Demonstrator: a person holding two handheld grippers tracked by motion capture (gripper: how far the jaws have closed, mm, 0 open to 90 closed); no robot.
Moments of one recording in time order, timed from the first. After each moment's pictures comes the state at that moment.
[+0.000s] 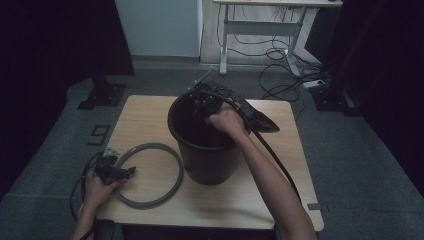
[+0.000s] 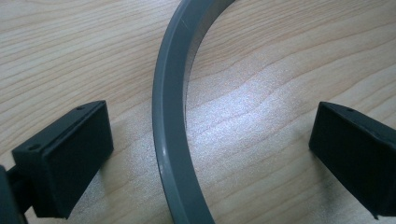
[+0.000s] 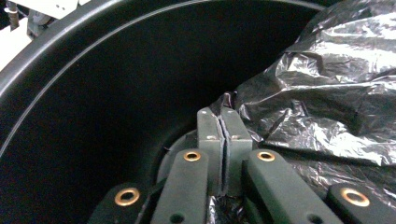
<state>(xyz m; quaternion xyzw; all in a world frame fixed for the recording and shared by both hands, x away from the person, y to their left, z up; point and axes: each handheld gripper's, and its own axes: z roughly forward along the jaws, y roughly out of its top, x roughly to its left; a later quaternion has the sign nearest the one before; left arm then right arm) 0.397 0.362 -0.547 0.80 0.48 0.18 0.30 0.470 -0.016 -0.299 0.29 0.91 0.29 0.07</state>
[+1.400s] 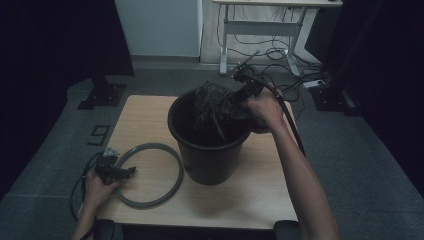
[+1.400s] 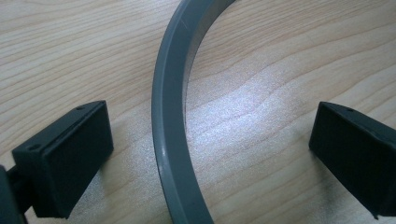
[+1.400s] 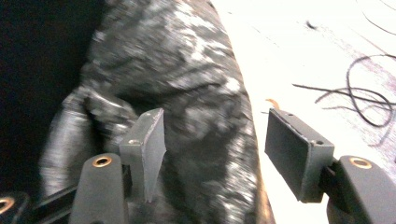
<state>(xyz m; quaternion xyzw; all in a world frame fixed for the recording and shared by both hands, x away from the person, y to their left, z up) 0.397 0.361 -0.547 0.80 0.48 0.18 0.30 0.487 -0.124 -0.261 0.39 0.86 0.27 0.20</state>
